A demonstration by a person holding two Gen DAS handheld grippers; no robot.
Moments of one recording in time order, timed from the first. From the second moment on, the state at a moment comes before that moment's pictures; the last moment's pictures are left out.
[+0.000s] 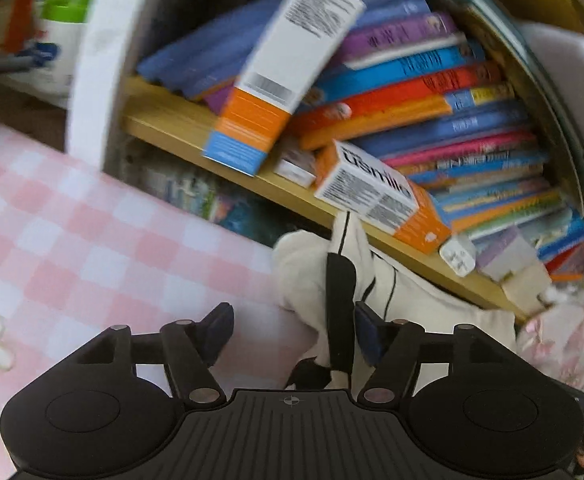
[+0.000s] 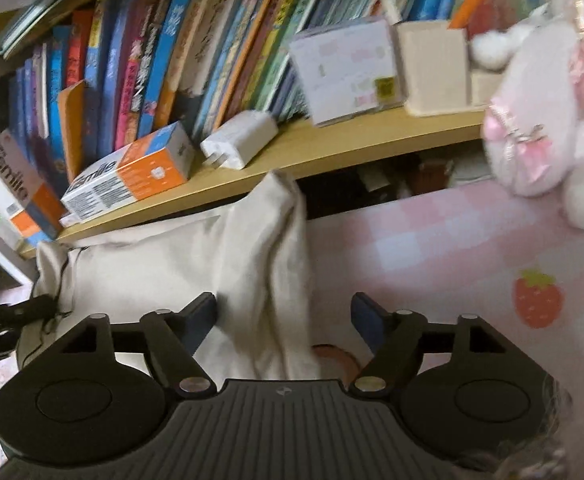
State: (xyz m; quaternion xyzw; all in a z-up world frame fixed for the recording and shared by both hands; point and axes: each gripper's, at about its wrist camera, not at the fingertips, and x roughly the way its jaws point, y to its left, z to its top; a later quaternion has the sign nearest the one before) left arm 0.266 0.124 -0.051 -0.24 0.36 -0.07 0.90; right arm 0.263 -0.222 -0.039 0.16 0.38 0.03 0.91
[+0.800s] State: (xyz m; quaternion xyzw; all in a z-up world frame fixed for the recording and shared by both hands) left arm 0.138 0.054 -0.002 -0.11 0.33 -0.03 0.94; right arm 0.144 -0.199 0.010 0.06 0.31 0.04 0.95
